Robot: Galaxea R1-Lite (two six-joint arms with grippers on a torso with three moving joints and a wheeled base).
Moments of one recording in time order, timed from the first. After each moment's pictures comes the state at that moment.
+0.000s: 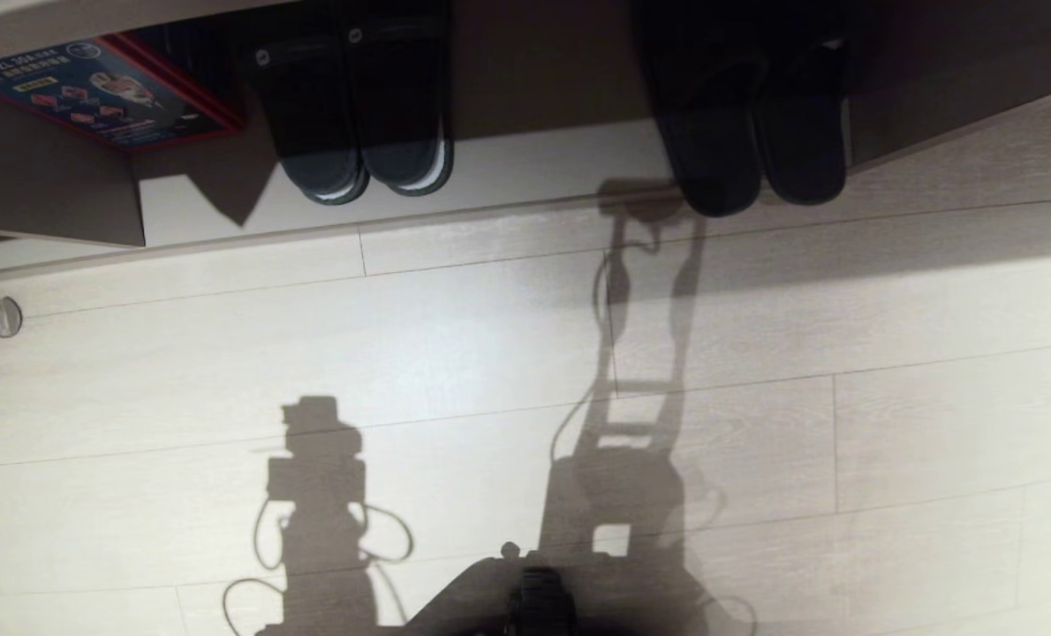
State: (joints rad) left arm 0.00 0.00 0.00 0.00 0.00 -0.01; right arm 0.00 0.01 -0.04 -0.07 0.05 -0.12
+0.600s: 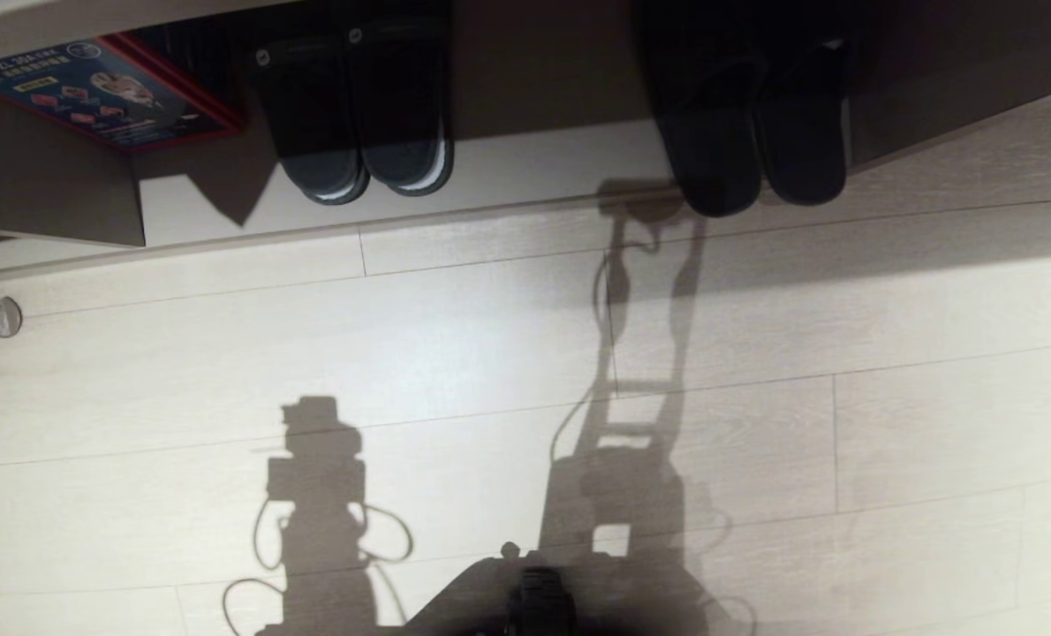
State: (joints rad) left arm 0.00 0.00 0.00 0.00 0.00 -0.01; right arm 0.00 -0.01 0.00 0.01 0.01 -0.07
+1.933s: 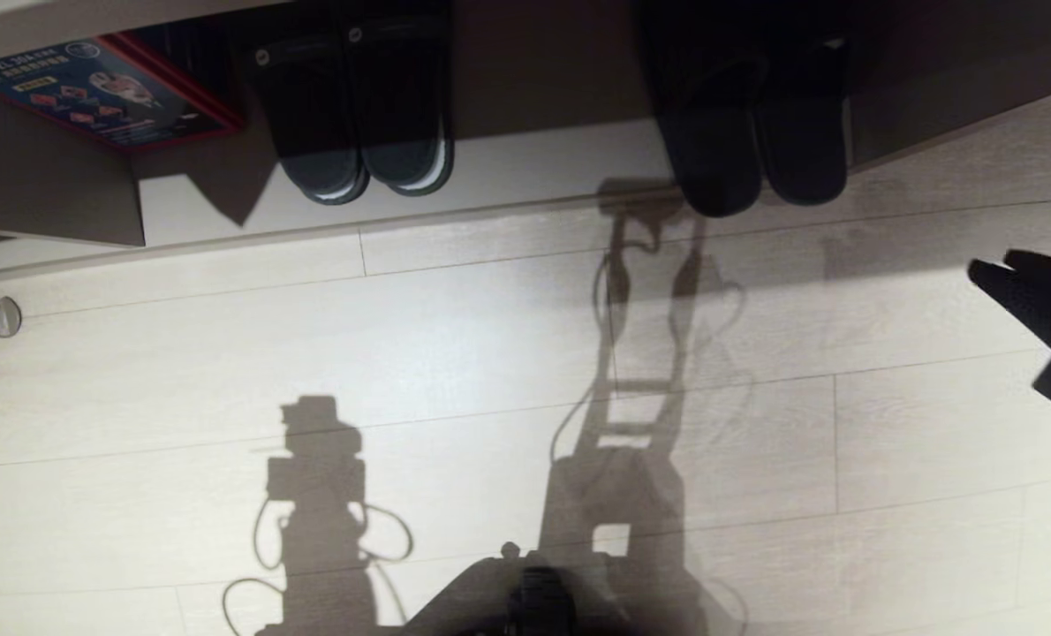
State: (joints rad) left arm 0.00 0.00 0.00 0.00 0.00 -0.01; right arm 0.06 1.11 -0.58 -0.71 0.12 -0.17
